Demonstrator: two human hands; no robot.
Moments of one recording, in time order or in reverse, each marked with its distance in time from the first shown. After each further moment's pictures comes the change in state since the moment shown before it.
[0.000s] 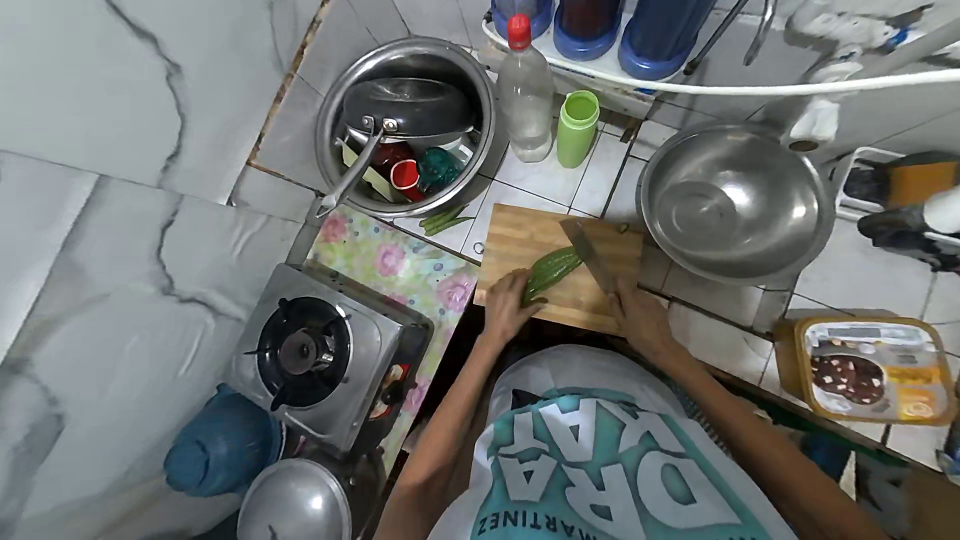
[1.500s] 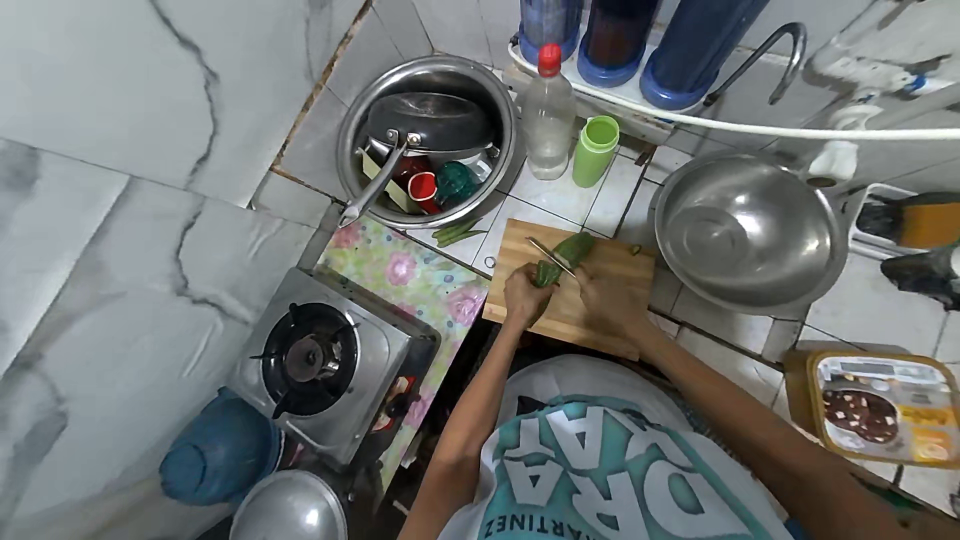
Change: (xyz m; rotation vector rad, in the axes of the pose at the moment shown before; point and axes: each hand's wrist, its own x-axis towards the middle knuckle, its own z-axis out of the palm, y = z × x) left_hand 0.059 0.016 -0.014 -0.378 0.040 -0.380; right_hand 0.082 -0.057 0.000 -0.219 -0.176 -0.131
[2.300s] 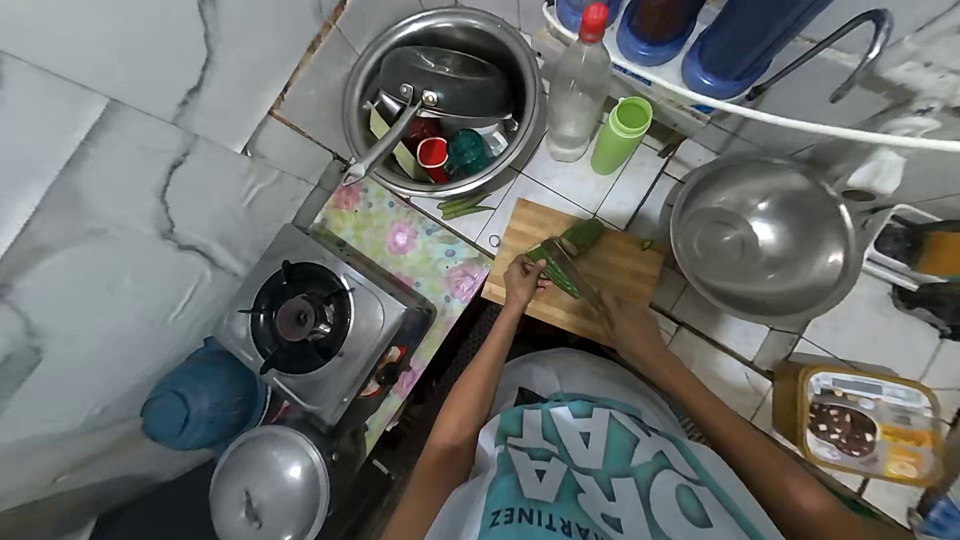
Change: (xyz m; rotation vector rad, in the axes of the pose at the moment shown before) left_hand -0.004 -0.020 0.016 -0.654 0.033 -0.200; right_hand -0.070 -0.001 -0.002 0.027 -0.060 0.043
